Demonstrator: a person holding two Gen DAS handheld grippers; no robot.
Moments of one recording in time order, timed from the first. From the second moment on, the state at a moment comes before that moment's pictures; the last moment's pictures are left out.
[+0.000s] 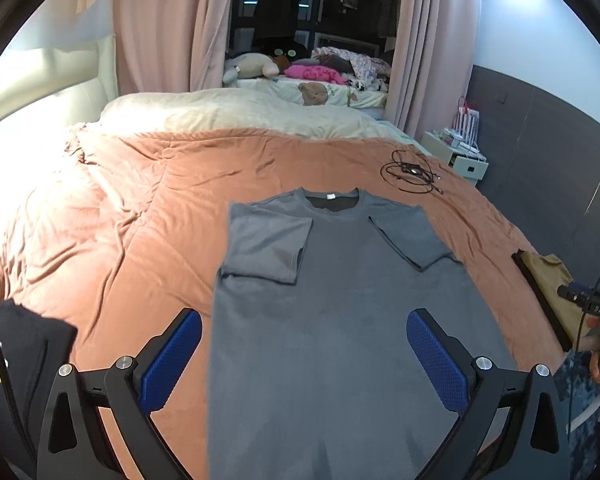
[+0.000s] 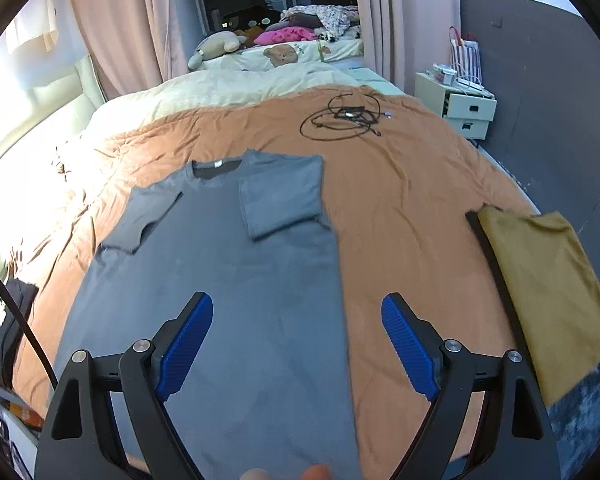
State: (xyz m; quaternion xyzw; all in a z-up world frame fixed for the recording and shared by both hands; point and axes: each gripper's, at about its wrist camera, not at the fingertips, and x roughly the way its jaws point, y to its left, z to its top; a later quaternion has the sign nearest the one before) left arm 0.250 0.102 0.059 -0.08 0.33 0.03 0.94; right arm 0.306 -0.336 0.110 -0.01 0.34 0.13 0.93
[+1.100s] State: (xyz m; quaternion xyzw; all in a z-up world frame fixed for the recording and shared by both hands) left arm 0.018 0.109 -0.010 -0.14 0.31 0.05 0.94; right arm 0.092 -0.424 0.051 0.04 0.33 0.17 0.93
